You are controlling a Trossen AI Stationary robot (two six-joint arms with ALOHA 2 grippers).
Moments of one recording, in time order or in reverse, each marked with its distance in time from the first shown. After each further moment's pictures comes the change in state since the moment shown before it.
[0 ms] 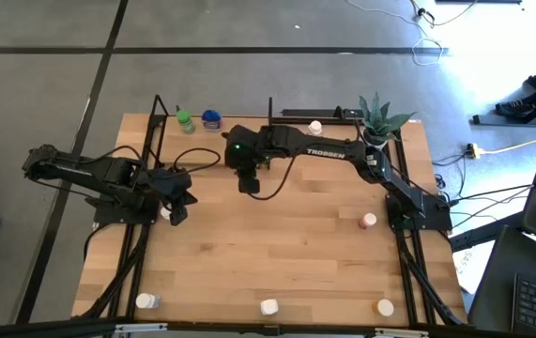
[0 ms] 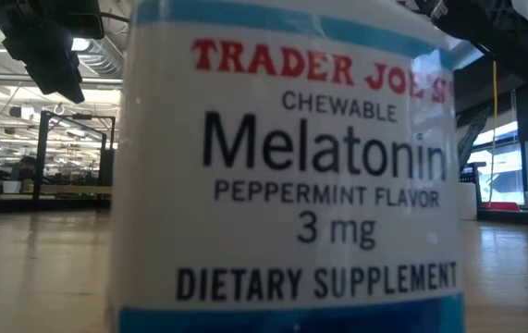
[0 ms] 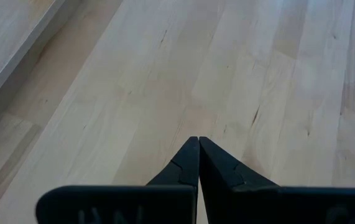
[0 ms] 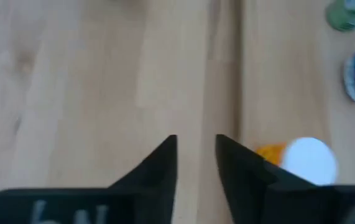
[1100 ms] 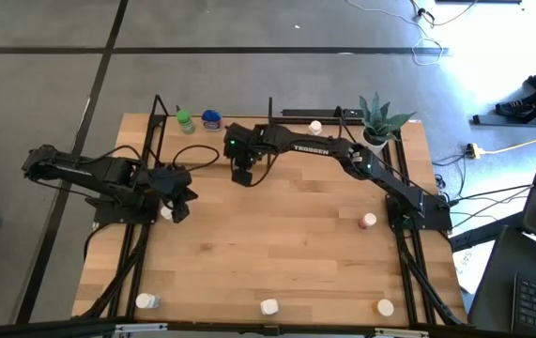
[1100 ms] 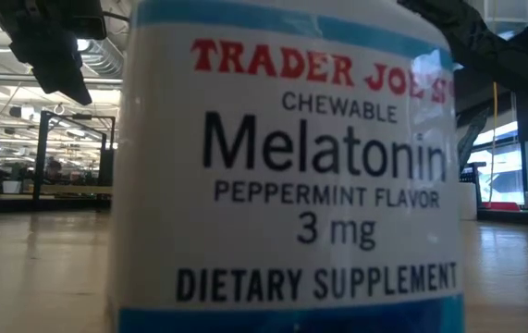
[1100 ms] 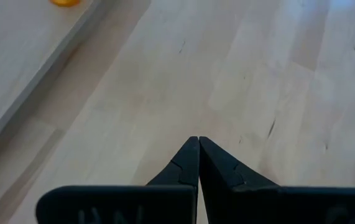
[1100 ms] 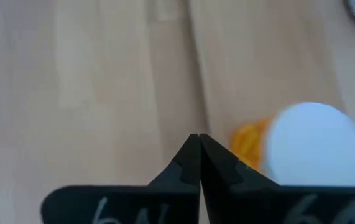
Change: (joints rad) left arm 0.006 0.000 0.000 0.000 -0.069 0.000; right arm -0.073 0.143 -0.001 0.072 0.051 0.155
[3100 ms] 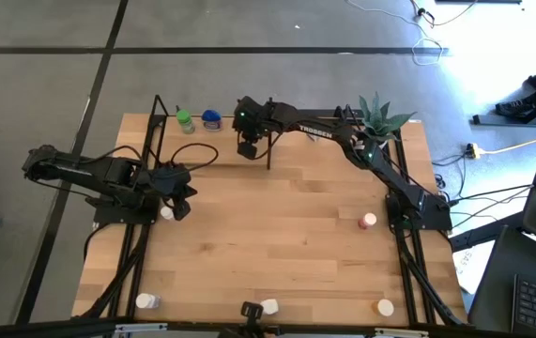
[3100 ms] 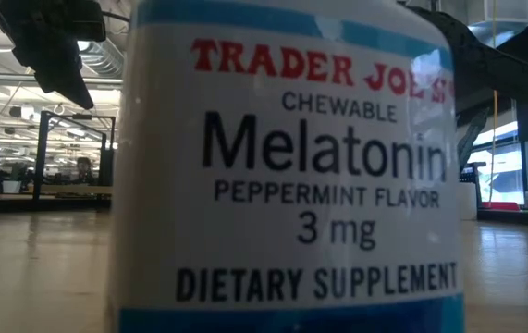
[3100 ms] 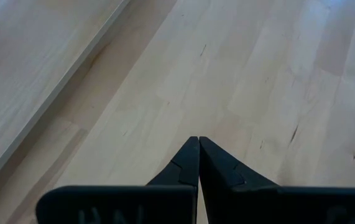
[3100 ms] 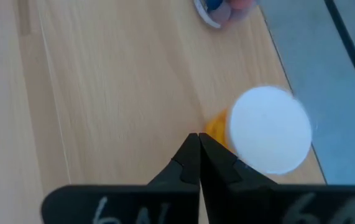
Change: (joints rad) left arm 0.000 0.000 0.000 -0.027 -0.074 0.000; right arm -0.159 0.004 0.000 0.073 0.046 -0.073
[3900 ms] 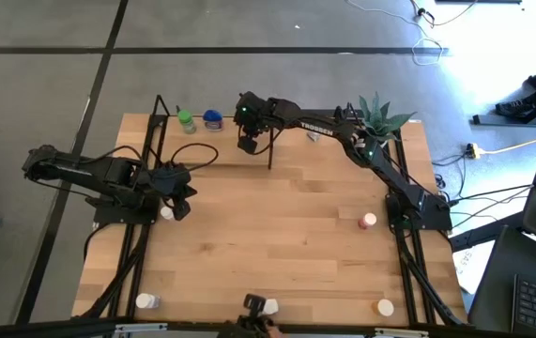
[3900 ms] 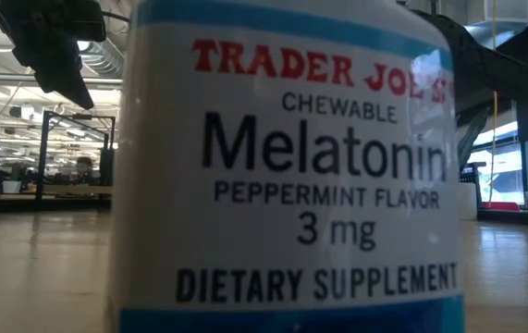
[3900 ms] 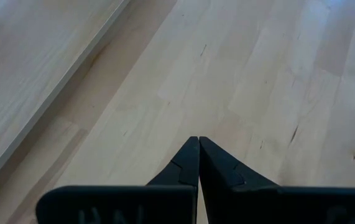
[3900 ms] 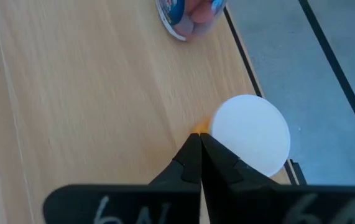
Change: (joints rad) left arm 0.000 0.000 0.000 0.000 0.000 0.000; right arm -0.030 0.000 0.000 0.034 0.049 -0.009
